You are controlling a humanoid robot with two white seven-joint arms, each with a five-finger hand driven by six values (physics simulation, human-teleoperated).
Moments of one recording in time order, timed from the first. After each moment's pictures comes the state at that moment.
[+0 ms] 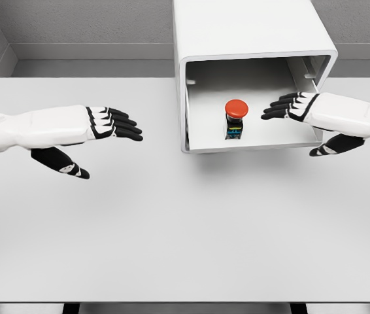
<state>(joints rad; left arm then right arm) -0.65 1.01 -0.65 -1.76 0.13 -0.61 -0.56 -0.72 -1.12 0.82 -1.65 0.02 -0.61 0.30</state>
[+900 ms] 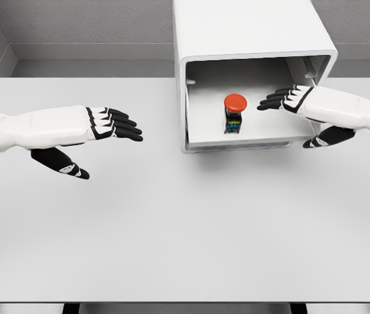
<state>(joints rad) -0.64 1.01 -0.65 -1.76 0.12 -0.61 -0.57 -0.74 -1.04 0.82 -1.55 0.06 -0.61 0.31</state>
